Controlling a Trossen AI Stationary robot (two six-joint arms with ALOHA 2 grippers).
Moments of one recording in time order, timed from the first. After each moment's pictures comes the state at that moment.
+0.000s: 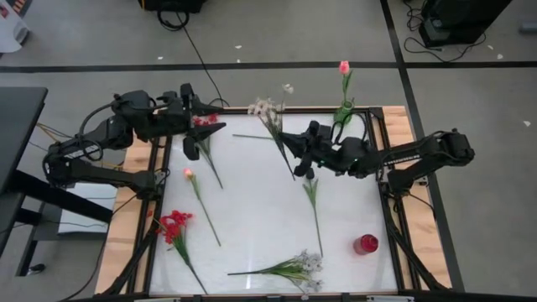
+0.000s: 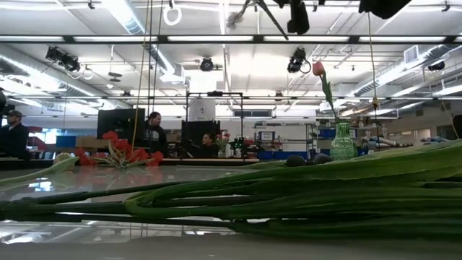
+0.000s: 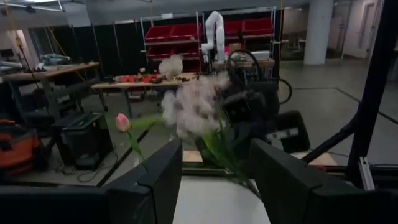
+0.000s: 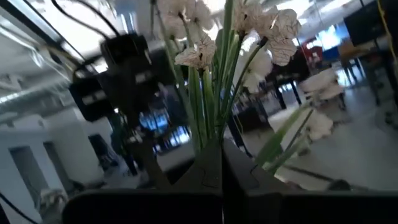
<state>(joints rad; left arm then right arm) 0.22 0.94 1.26 -0.26 0.05 0.07 0.02 1.37 0.82 0.88 0.37 0.31</state>
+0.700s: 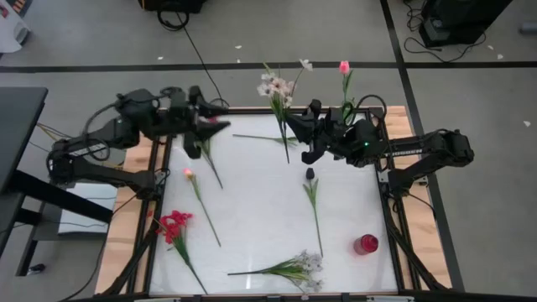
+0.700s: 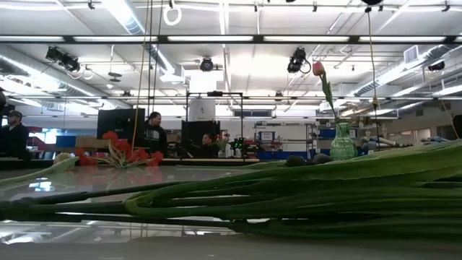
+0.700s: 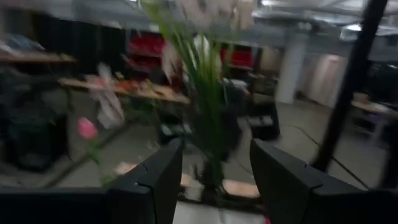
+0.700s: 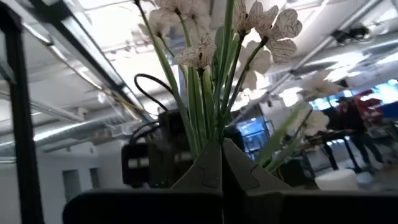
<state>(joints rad) 0.19 1.02 1.26 -0.13 0.11 -0.16 -0.07 1.37 0.98 0.97 0.14 0.25</state>
